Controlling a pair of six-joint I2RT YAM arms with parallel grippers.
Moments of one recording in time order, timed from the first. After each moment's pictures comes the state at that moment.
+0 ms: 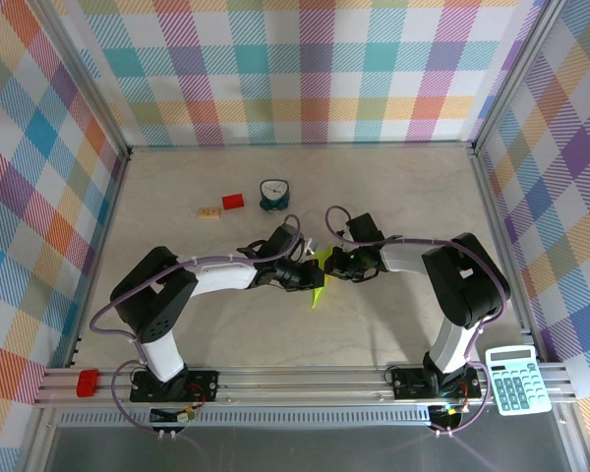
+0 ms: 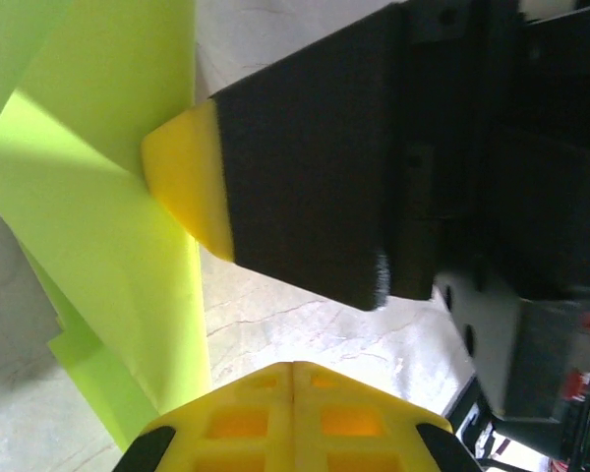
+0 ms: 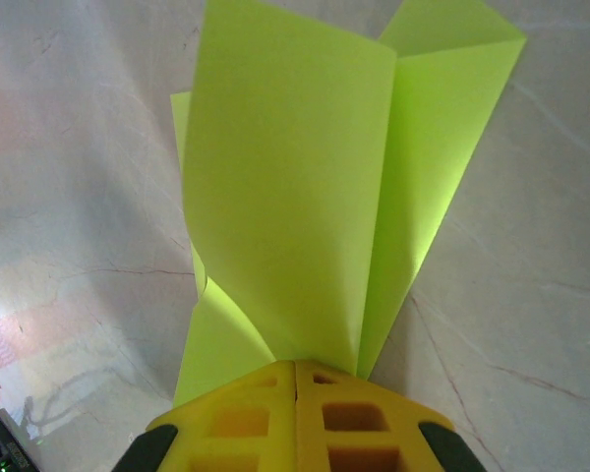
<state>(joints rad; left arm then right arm) -0.78 1.76 0.93 -0.03 0.48 -0.80 0.51 1.76 0.84 -0.16 -0.48 0.63</state>
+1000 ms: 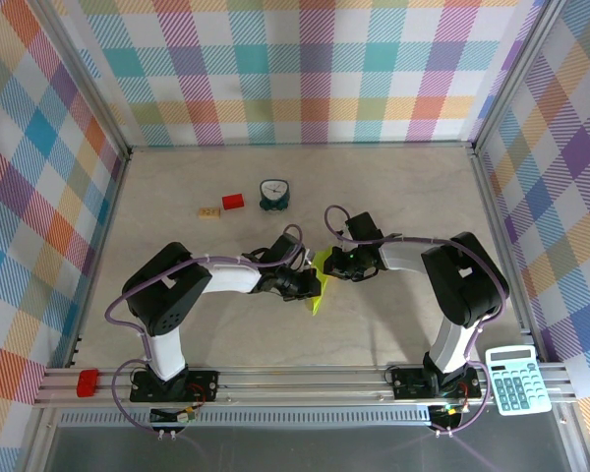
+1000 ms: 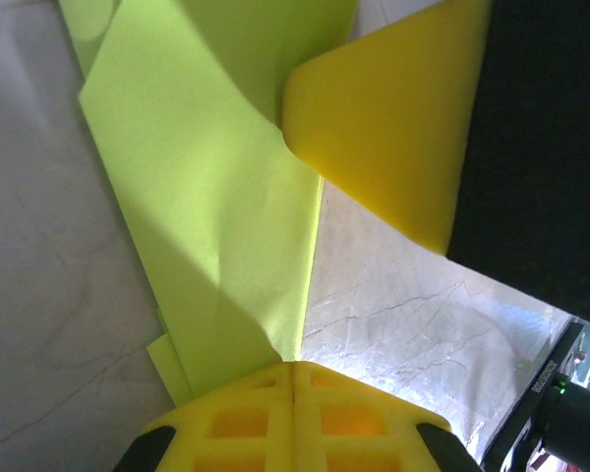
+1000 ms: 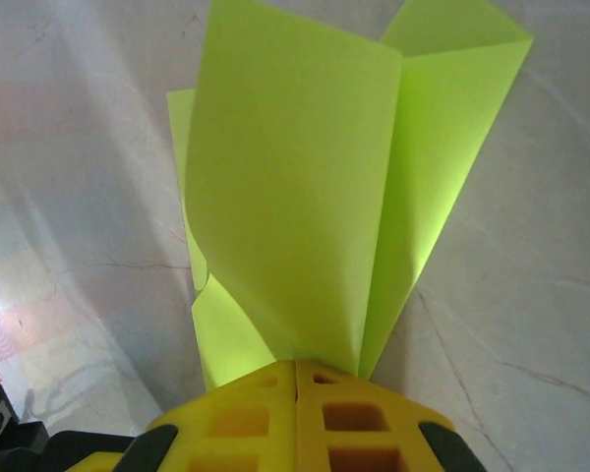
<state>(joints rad) -0.79 1.83 0.88 0.00 0.47 -0.83 0.51 1.77 0.86 -0.18 -0.50 0.62</state>
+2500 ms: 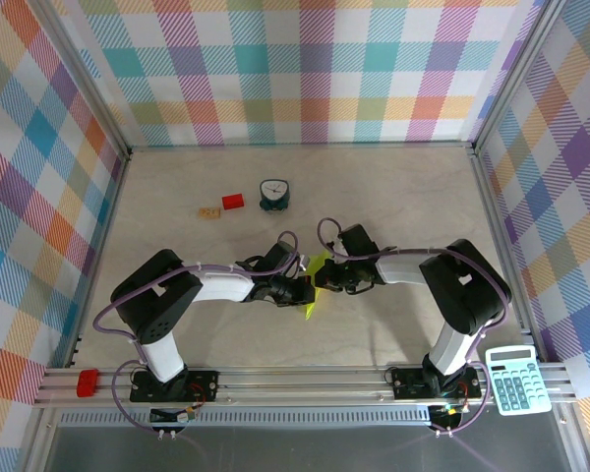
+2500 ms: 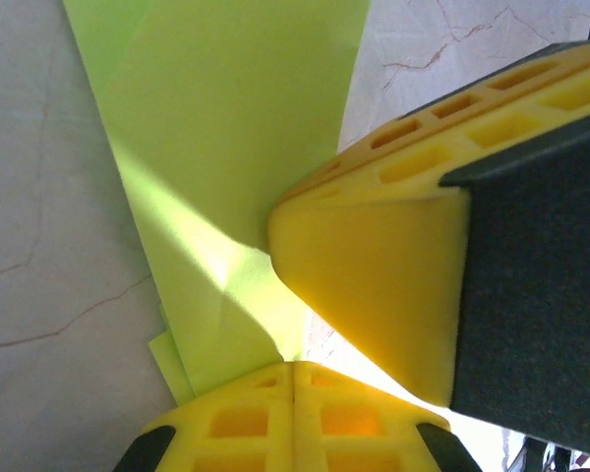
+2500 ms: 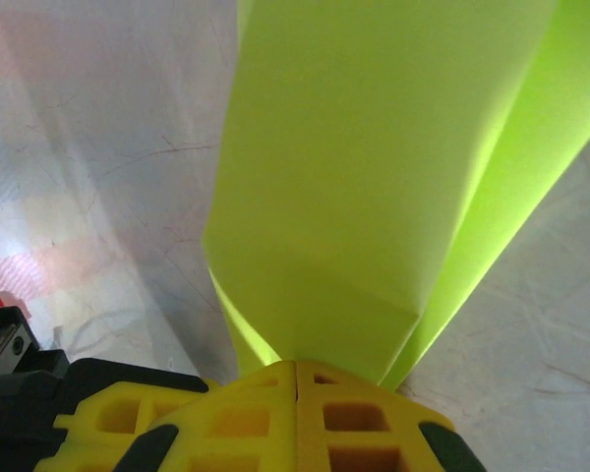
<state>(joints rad) -0.80 1.75 0.79 0.02 0.40 -0.81 0.59 1.73 0.77 -0.06 -0.56 0.67</state>
